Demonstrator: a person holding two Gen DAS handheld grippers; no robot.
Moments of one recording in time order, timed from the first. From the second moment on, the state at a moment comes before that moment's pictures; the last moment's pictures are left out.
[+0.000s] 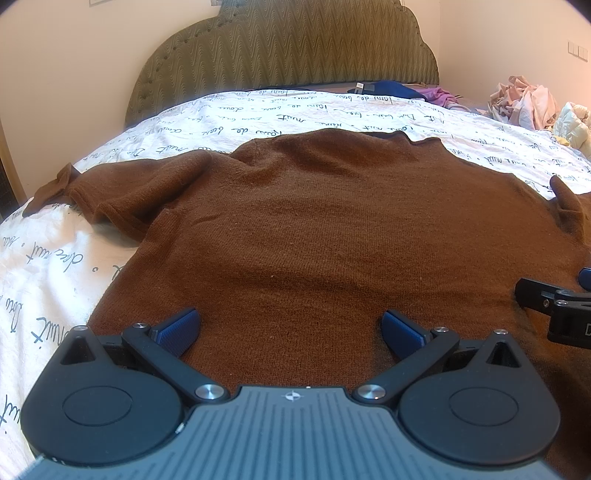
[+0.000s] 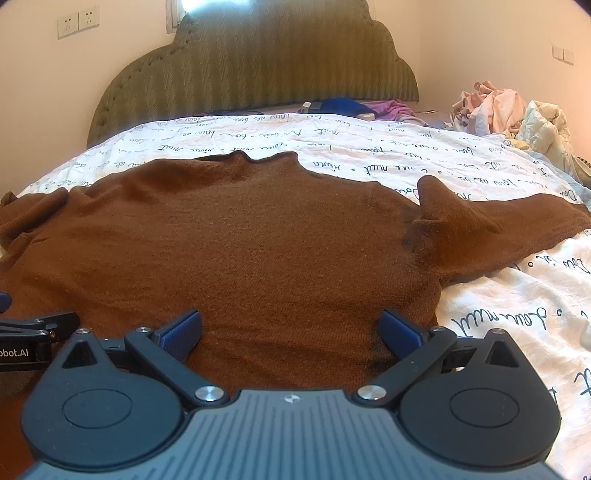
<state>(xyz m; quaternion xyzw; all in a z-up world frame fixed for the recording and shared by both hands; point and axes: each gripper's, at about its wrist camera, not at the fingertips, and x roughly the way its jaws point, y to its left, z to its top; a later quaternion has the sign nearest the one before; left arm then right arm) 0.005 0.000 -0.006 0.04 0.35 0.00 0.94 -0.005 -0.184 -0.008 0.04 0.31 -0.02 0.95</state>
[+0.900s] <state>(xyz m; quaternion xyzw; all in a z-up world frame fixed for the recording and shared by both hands) 0.068 -0.088 0.030 -0.09 0.35 -0.20 0.91 0.009 -0.585 0.028 0.25 0.29 -0.16 0.91</state>
